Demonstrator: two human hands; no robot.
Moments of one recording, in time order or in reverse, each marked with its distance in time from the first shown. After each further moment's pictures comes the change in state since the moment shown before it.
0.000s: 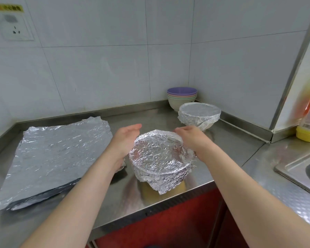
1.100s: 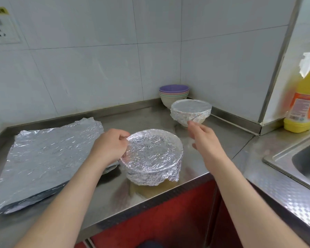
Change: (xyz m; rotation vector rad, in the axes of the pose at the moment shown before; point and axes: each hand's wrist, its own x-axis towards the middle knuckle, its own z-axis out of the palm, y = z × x) left_hand -0.006 0.000 -0.009 0.693 0.054 0.158; right_hand -0.030 0.028 -0.020 0.382 0.264 -0.062
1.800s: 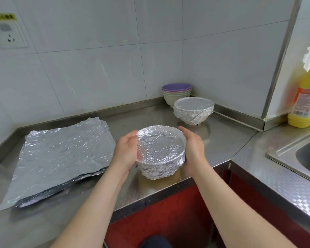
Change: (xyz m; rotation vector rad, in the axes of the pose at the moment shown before) left_hand -0.031 0.020 0.028 -0.793 0.060 -0.204; right_hand -0.007 0.026 0.041 0.438 0.045 0.231
